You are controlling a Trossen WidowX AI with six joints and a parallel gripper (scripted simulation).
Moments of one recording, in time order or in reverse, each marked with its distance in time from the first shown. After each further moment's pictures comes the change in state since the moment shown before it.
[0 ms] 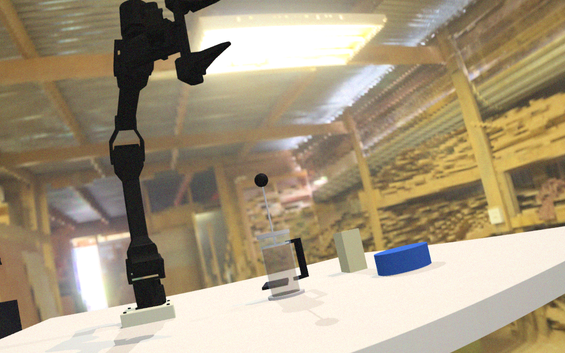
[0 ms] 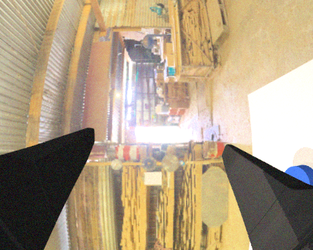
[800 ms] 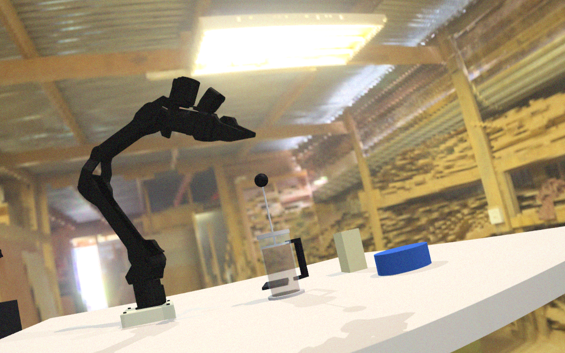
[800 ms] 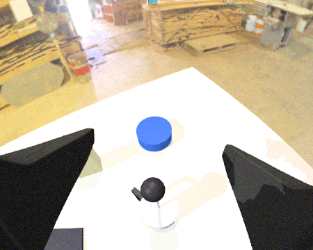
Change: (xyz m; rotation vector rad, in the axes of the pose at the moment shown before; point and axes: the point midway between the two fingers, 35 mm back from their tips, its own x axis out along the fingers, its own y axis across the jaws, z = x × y) arm -0.059 -0.160 -0.220 -1.454 0.355 -0.330
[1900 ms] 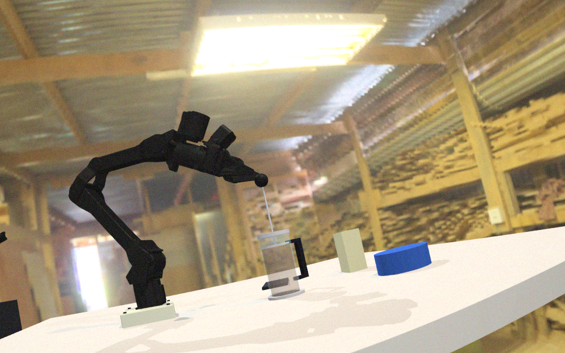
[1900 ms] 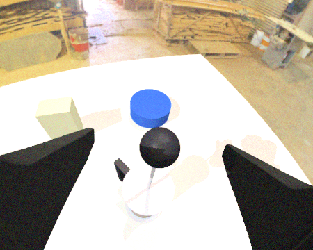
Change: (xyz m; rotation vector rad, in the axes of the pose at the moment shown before) arm 0.038 -0.002 -0.083 -0.213 0.045 -0.002
